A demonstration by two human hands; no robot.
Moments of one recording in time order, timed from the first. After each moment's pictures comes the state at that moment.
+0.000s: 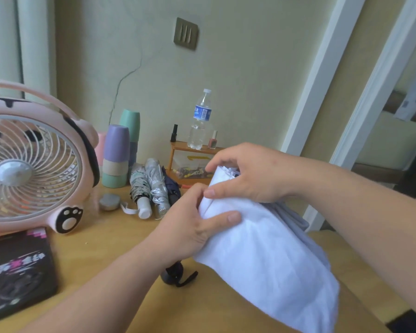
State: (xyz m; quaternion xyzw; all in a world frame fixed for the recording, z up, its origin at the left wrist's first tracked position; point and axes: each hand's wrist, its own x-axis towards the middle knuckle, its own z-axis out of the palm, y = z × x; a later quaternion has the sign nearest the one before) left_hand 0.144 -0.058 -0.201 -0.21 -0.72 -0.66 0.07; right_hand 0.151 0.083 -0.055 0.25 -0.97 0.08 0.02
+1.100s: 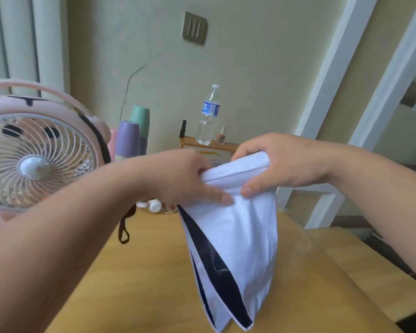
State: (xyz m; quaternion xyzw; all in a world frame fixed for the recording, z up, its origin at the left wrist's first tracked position) left_hand 0.162 -0.100 -0.094 -0.19 -0.94 -0.27 0.00; right_hand 0.144 0.115 -0.037 0.28 -0.94 0.16 -0.04
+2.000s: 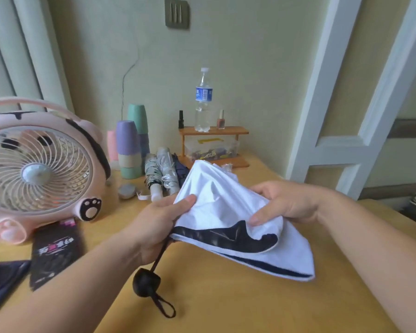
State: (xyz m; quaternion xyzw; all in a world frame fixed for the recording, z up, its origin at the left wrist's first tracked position) left_hand 0.165 -0.072 -0.215 0.02 -0.62 -0.78 -0.11; right_hand 0.108 0.197 -0.166 0.18 -0.82 0.46 -0.29
